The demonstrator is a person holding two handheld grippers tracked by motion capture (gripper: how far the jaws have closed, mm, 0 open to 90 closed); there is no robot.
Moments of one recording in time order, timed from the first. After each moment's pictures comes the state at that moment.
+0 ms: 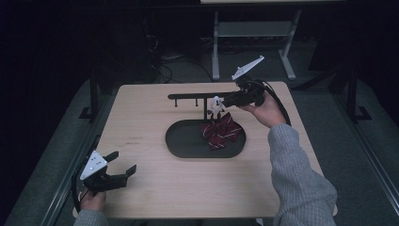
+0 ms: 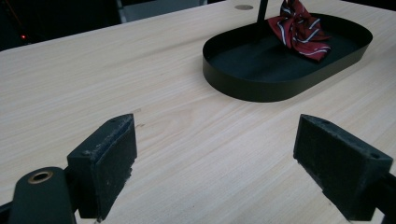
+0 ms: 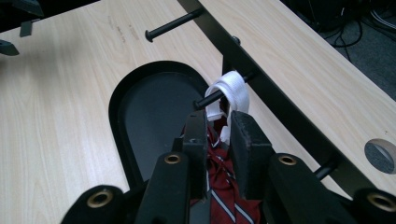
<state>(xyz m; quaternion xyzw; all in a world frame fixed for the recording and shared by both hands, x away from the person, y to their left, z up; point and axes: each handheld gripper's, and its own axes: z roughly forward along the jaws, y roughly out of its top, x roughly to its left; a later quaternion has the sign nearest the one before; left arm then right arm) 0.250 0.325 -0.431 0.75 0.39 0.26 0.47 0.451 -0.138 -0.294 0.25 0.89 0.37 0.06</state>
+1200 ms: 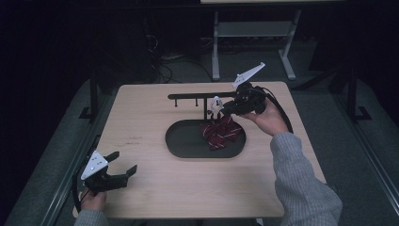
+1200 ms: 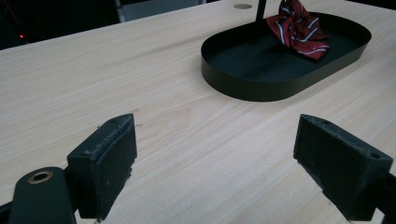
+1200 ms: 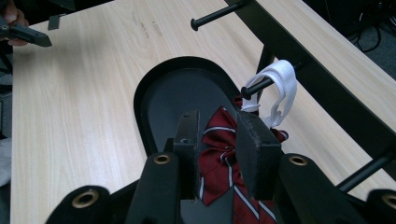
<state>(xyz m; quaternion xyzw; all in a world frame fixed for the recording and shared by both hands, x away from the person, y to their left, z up) 0.250 0.324 -0.431 0.75 0.39 0.26 0.47 0.429 -0.137 -0.298 0.21 0.90 0.38 0.06</state>
